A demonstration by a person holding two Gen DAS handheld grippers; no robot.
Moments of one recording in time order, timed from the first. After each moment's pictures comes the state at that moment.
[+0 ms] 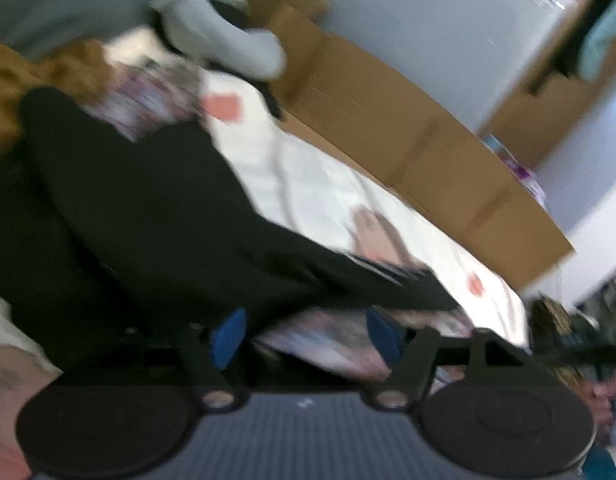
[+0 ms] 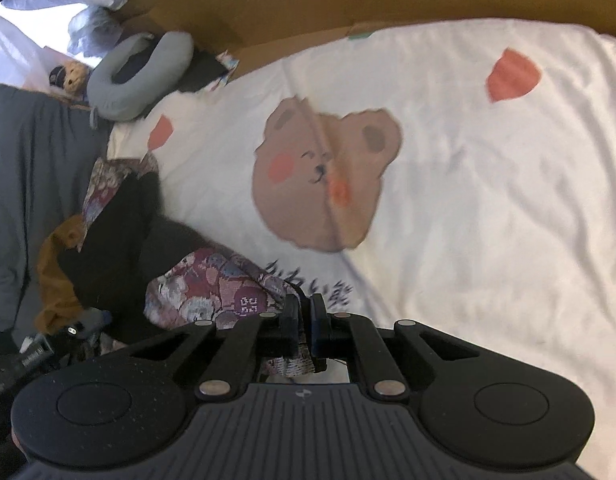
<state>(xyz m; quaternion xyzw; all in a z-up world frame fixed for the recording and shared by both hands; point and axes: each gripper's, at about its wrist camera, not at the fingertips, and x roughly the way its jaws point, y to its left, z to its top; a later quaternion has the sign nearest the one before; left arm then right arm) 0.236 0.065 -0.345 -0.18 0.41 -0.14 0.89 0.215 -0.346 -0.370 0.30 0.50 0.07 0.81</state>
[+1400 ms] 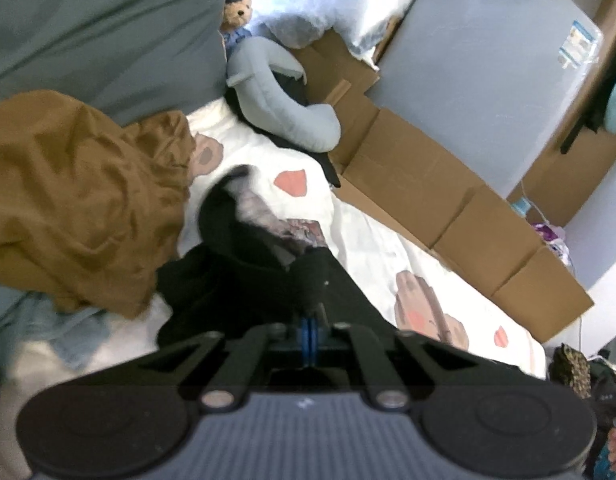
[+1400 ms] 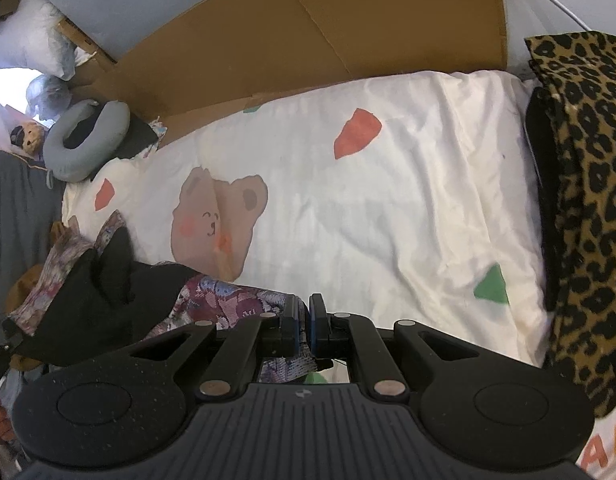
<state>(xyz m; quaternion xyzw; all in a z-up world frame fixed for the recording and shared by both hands) 0.189 0.111 -0.267 -0.17 0.37 -0.06 0.91 0.138 -0.439 -0.334 0.30 0.47 -0.04 0.83</state>
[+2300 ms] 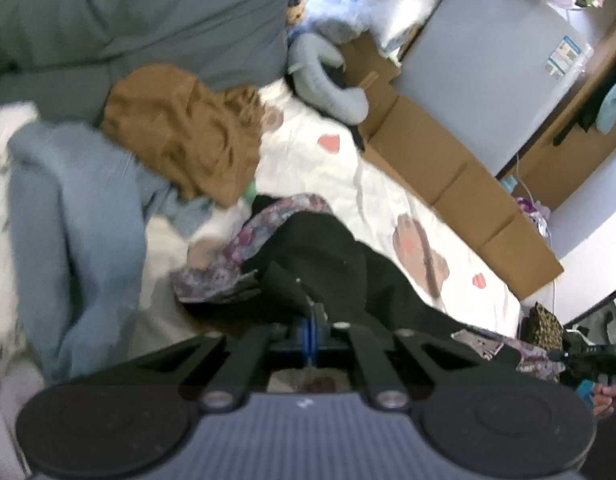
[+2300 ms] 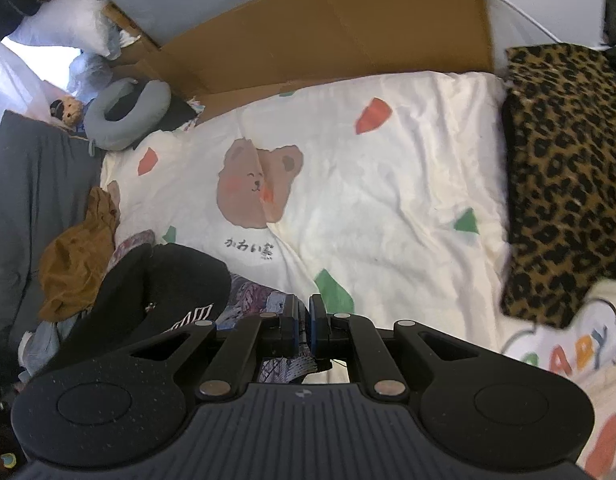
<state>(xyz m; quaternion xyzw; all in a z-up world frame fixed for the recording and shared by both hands) -0.007 0.140 -0.178 -0.20 0.43 -0.02 0.88 0.046 -0.418 -0.251 0.29 0.49 -0.02 0.82</state>
